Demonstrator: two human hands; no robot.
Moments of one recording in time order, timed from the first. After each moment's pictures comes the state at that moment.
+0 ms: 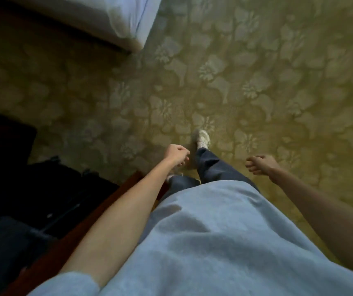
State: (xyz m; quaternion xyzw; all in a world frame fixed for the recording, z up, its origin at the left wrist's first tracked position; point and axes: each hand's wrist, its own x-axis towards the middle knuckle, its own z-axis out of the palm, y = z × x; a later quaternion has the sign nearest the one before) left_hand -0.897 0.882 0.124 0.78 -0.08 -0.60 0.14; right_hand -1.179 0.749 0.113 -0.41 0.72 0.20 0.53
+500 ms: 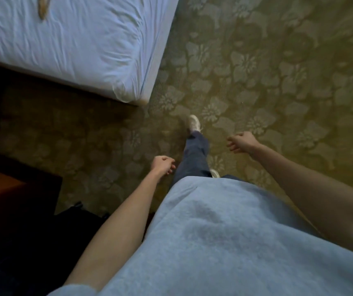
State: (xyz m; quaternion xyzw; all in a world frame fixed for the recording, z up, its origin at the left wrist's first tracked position) left_hand -0.759 0.683 0.128 0.84 -0.04 -0.53 0.13; right_hand -0.990 0.494 0.120 -0.45 0.64 0.11 0.62
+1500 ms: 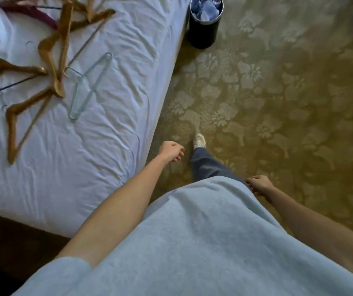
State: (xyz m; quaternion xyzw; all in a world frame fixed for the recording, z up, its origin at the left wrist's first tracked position) left_hand -0.481 -0.082 0.114 0.79 -0.17 -0.57 0.16; right_hand -0.820 -0.122 0.103 -0.39 0.74 0.19 0.52
